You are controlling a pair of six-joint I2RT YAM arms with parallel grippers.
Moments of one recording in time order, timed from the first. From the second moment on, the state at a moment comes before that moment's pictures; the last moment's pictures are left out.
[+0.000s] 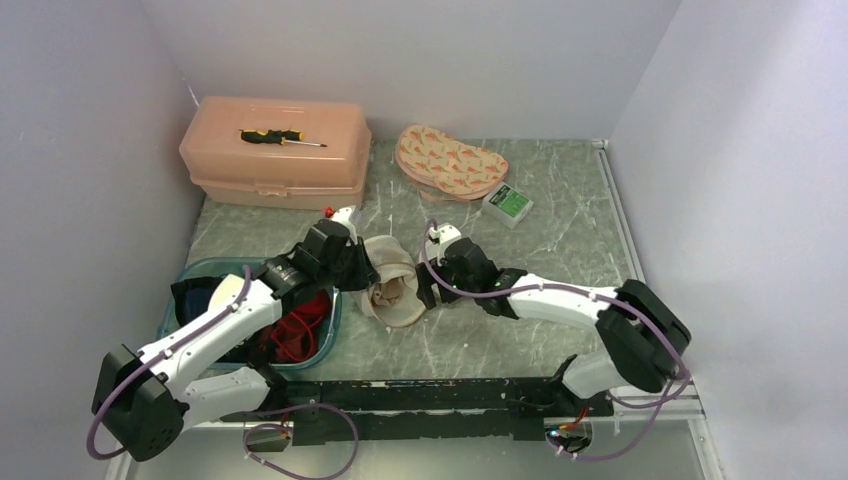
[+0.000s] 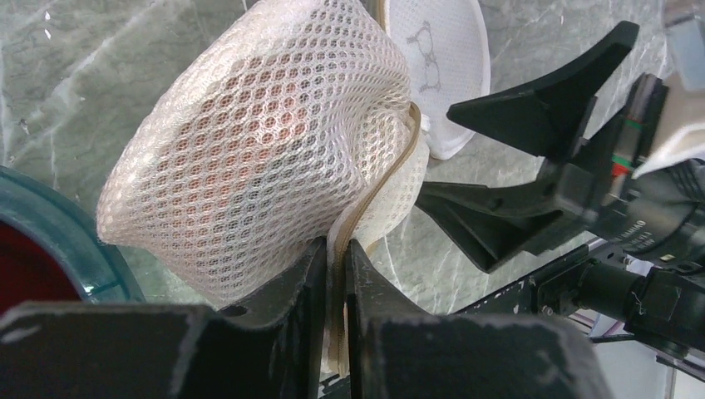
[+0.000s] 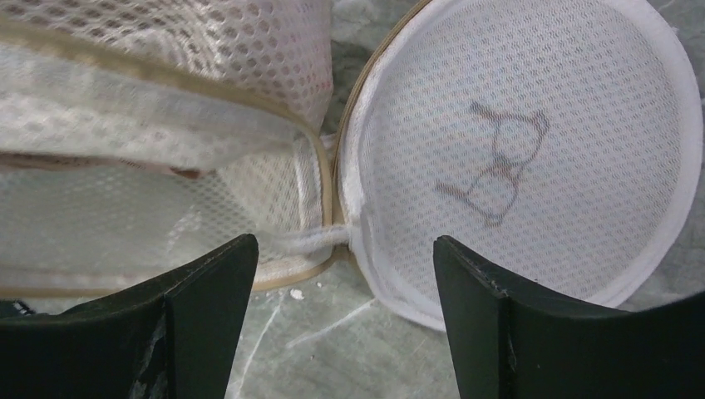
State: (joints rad) left arm -0.66 1.08 0.80 -0.43 0.03 -0.68; right arm 0.83 1.40 0.68 0.04 0.02 0.33
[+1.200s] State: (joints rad) left arm -0.66 1.20 0.91 -0.41 0.19 -0.81; right arm 0.83 1.06 1.05 -0.52 0.22 0.25
